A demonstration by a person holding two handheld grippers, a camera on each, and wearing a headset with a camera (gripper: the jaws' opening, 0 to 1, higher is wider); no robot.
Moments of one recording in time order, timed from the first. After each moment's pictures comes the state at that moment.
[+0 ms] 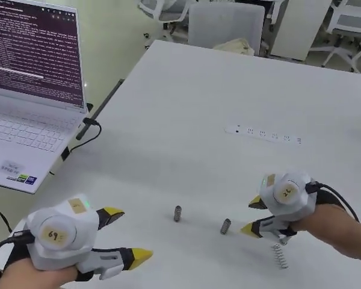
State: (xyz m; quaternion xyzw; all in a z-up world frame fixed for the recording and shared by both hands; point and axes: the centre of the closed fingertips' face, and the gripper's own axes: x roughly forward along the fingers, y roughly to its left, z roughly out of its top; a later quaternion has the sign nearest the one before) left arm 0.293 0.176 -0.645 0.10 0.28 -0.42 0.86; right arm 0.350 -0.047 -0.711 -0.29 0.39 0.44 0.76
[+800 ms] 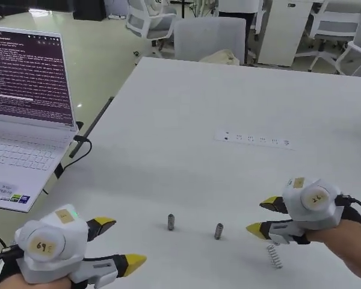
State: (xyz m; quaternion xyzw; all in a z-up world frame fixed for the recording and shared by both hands) left arm 0.294 0.175 -0.633 0.10 0.27 -0.40 0.87; right arm 0.342 -0.074 -0.672 -0.19 0.33 0.38 0.85
